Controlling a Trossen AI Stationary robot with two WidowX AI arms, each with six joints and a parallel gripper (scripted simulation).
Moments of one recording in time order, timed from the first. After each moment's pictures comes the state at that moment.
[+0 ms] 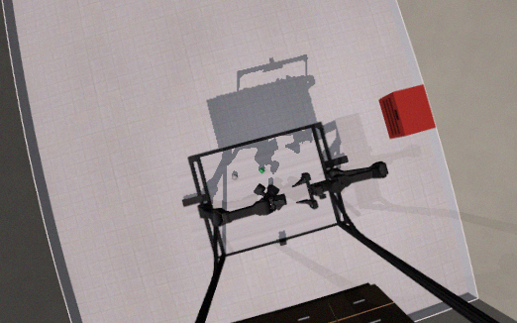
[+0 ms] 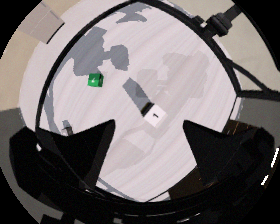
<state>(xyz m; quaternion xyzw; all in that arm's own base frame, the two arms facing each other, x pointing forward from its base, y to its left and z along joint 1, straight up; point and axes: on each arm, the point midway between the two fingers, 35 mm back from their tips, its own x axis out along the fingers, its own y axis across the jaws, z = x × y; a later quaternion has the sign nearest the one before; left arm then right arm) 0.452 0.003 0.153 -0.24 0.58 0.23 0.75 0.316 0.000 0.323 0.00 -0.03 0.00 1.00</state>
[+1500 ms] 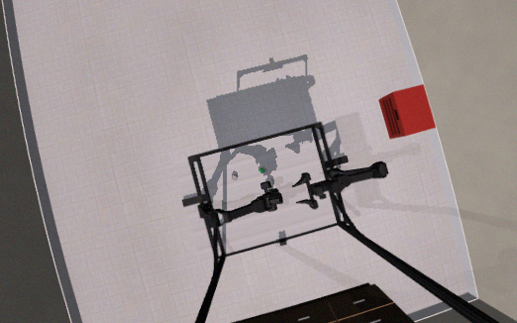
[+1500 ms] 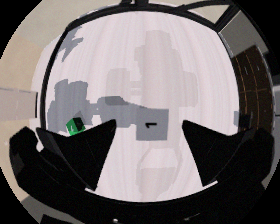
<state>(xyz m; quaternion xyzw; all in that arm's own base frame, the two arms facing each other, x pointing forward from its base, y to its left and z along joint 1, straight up) 0.459 -0.010 0.087 0.00 0.57 0.00 0.82 0.316 0.000 0.323 0.00 -0.03 0.00 1.00</state>
